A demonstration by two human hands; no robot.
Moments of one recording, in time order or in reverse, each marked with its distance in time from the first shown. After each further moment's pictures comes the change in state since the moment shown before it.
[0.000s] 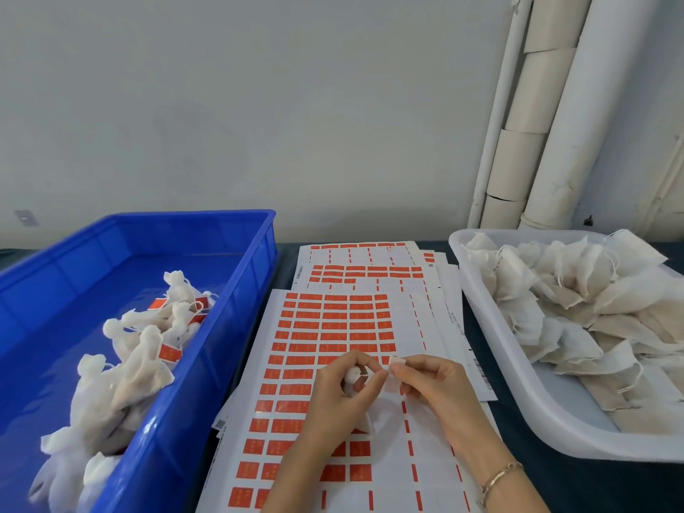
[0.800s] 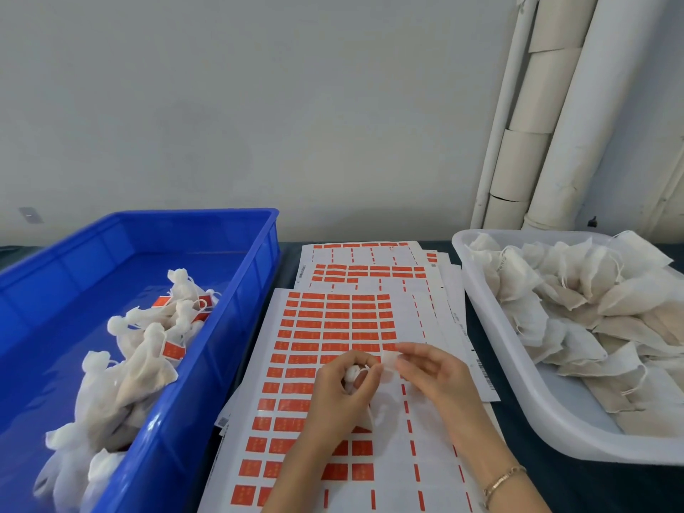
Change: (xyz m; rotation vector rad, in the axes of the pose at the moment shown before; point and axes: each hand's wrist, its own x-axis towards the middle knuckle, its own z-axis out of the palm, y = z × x) left_hand 0.001 -0.003 0.000 -0.012 0.028 -0.056; right_hand 0.004 0.003 -0.001 -0.004 -0.028 -0.108
